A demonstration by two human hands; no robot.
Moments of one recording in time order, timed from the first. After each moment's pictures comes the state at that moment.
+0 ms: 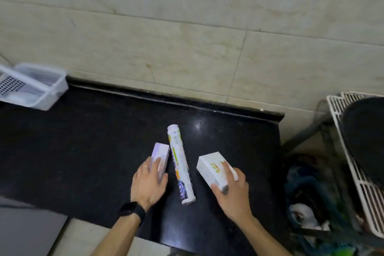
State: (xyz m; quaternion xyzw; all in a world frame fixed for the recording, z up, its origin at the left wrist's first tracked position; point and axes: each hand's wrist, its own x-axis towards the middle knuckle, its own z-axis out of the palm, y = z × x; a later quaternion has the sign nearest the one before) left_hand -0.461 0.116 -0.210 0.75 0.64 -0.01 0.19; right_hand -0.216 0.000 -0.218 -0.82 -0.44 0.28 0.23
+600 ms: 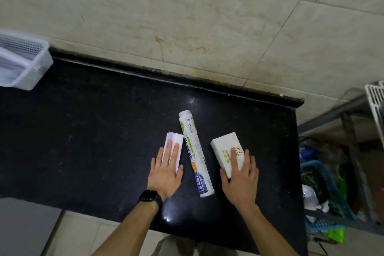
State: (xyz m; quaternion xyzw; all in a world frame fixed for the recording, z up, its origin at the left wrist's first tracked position) left_hand -0.480 0.144 -0.266 0.80 0.55 -0.04 0.23; right_hand -0.257 0.038 -0.265 -0.87 -0.47 0.14 0.05
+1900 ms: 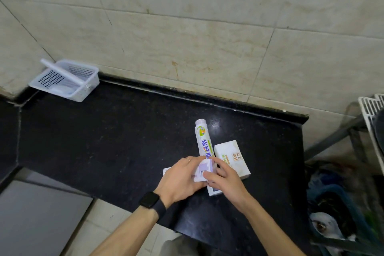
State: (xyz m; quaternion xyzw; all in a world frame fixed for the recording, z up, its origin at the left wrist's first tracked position) left_hand -0.446 0.089 -0.151 0.85 0.44 0.10 0.27; right_hand -0.269 0.035 -0.172 -0.59 -0.31 0.62 0.41
